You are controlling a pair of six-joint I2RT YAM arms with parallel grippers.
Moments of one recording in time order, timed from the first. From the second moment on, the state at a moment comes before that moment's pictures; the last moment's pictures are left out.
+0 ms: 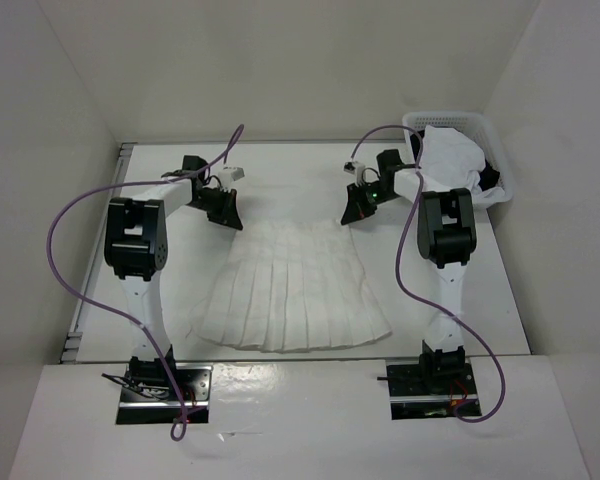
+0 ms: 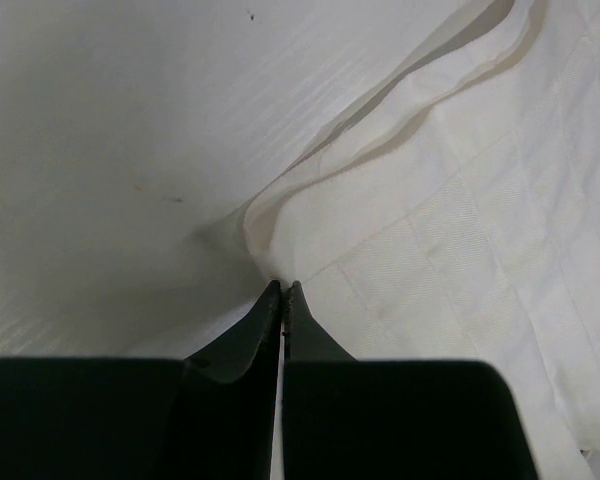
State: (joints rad) left arm -0.05 2.15 1.54 -0.58 0.71 0.28; right arm 0.12 2.29 1.69 -0.63 -0.81 -0.39
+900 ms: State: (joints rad) left arm -0.04 2.10 1.90 -0.66 0.65 0.29; right arm 0.11 2.06 1.89 -0.60 -0.62 -0.27
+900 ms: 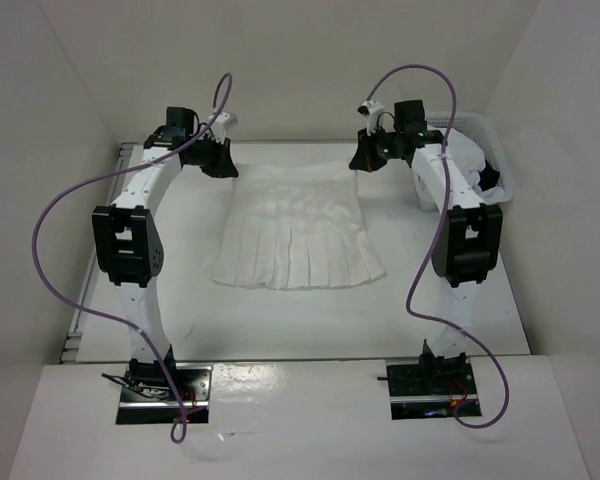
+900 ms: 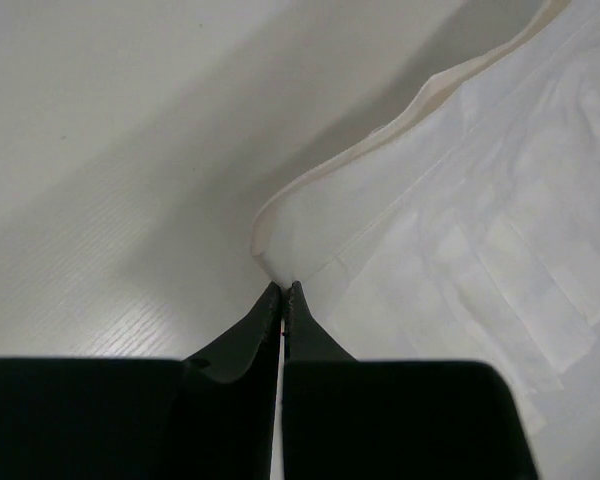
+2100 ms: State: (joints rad) left arm -0.19 1.28 1.07 -1.00 0.56 0.91; right arm 0.27 1.77 1.39 -1.19 -0.51 -0.92
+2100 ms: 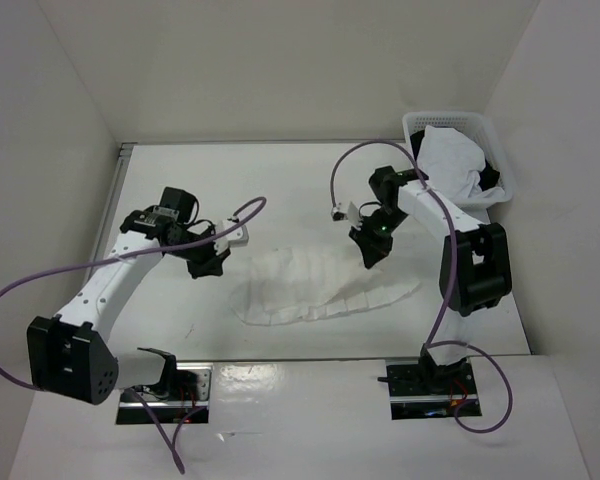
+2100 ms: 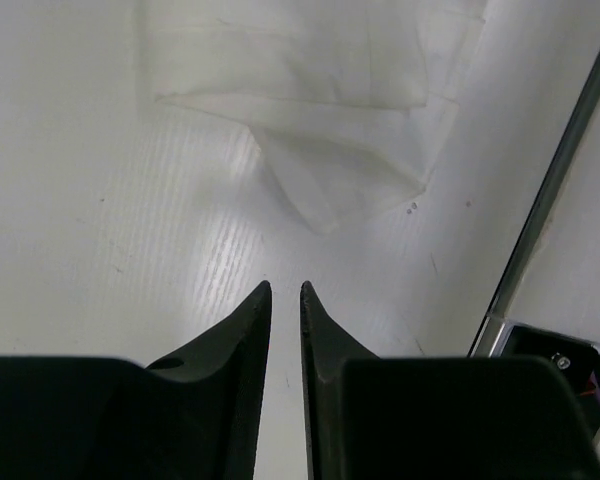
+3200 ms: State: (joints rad) left arm -0.22 1.08 1.14 -0.79 0.18 0.22; right arm 0.55 1.73 1.38 -0.98 -0.20 -0.21
